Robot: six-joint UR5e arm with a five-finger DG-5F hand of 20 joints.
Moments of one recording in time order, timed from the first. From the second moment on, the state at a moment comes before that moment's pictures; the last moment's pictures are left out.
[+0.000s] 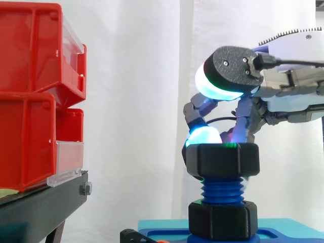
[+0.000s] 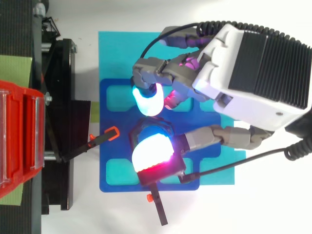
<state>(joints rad) 0.23 -2.16 -1.22 -2.94 -1.09 -1.12</state>
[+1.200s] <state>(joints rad) 0.15 -2.16 -1.22 -2.96 -1.19 -1.16</state>
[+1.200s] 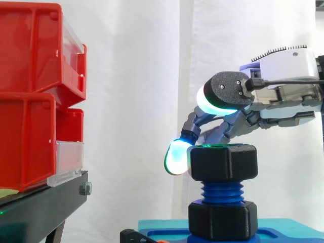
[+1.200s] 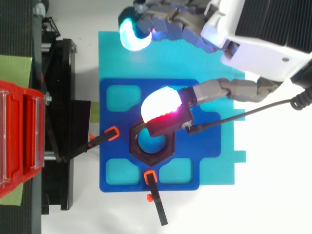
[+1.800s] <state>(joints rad) 0.17 -2.16 -1.22 -2.88 -1.25 -1.19</state>
